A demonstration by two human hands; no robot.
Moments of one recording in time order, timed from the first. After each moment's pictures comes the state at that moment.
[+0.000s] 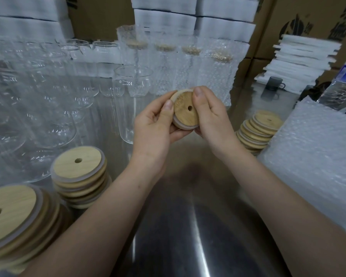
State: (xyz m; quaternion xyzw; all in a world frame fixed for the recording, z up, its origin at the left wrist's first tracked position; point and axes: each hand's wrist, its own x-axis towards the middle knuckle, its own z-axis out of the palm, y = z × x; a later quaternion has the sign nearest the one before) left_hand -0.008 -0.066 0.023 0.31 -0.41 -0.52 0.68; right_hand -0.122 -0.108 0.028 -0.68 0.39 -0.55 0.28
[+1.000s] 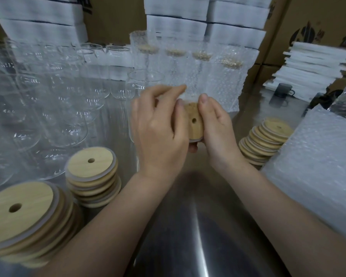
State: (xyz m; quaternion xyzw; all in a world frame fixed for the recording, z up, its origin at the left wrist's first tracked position) left_hand -0.007 -0.059 0.022 0.46 -0.57 0.07 0.68; right_hand -0.108 -0.091 0.024 -0.59 0.34 -0.58 0.44
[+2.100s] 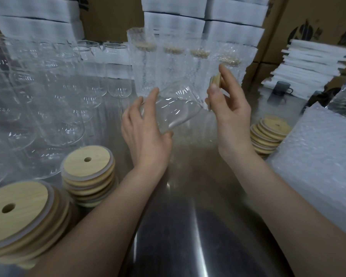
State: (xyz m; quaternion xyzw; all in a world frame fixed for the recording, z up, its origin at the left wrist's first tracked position) left_hand 0.011 -0.090 -0.009 0.64 -0.56 -0.02 0.52; right_hand -0.122 -0.104 0.034 -0.58 0.36 -0.67 0.30
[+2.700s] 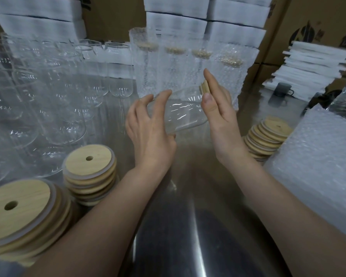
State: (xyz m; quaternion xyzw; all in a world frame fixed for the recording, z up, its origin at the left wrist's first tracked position) left_hand 0.008 -0.084 -0.006 0.61 -0.60 0.00 0.51; right_hand -0.122 -0.108 0.023 -0.70 0.39 -0.55 0.23
